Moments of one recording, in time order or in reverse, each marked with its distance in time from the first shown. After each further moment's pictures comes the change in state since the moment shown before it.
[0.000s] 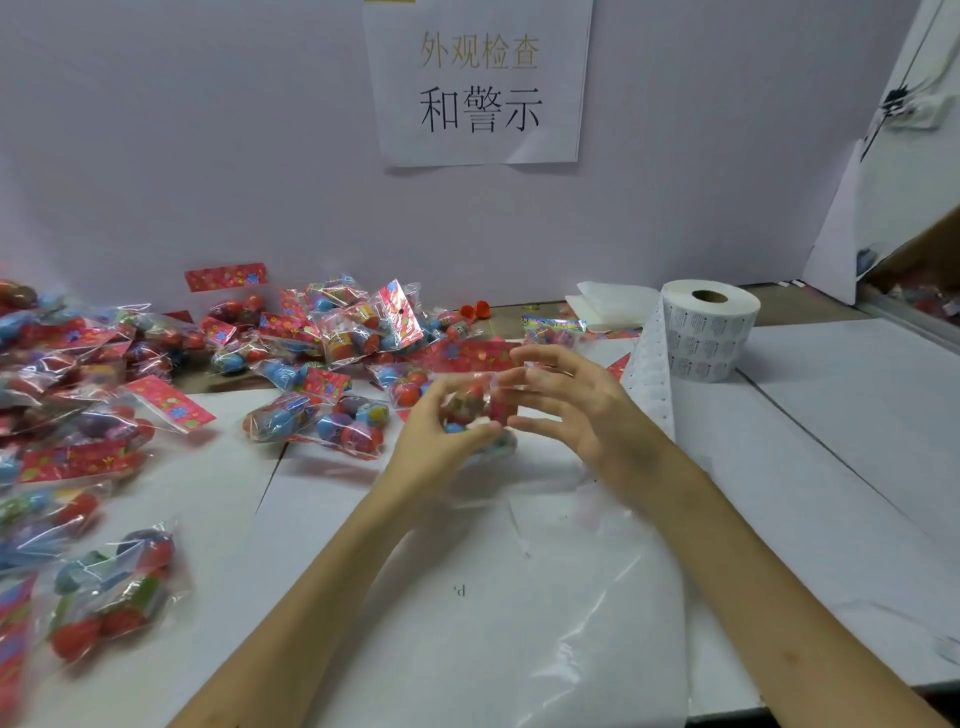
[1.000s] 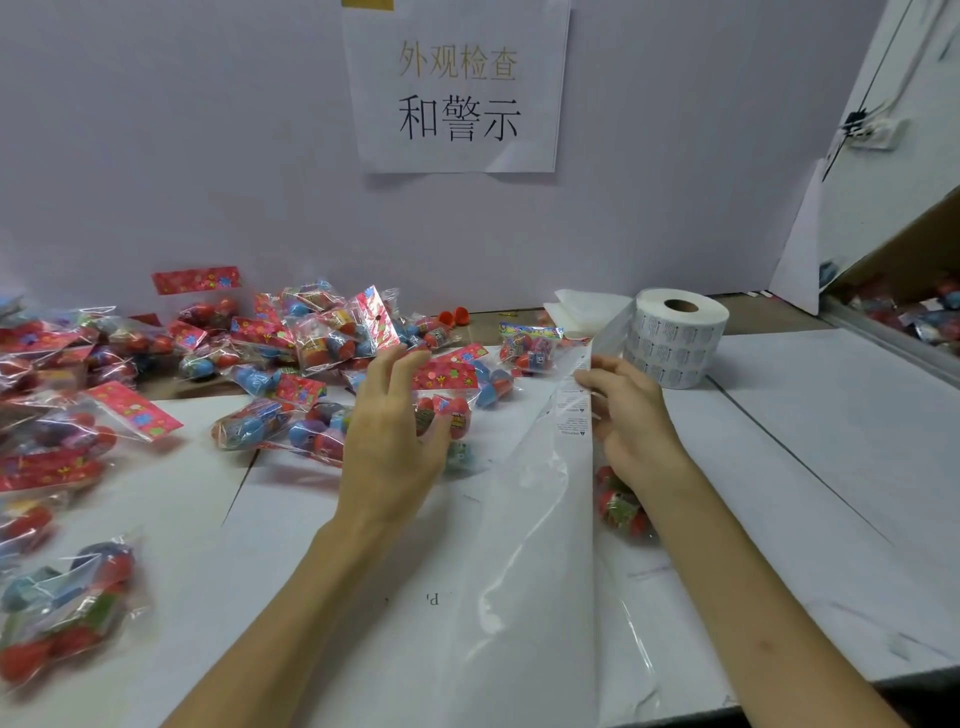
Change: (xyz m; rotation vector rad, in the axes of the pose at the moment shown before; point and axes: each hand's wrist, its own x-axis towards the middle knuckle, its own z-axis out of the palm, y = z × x) left_hand -0.002 0.005 -0.001 0.740 0.305 0.459; right_hand 0.011 -0.005 -0.040 -0.031 0.649 0.066
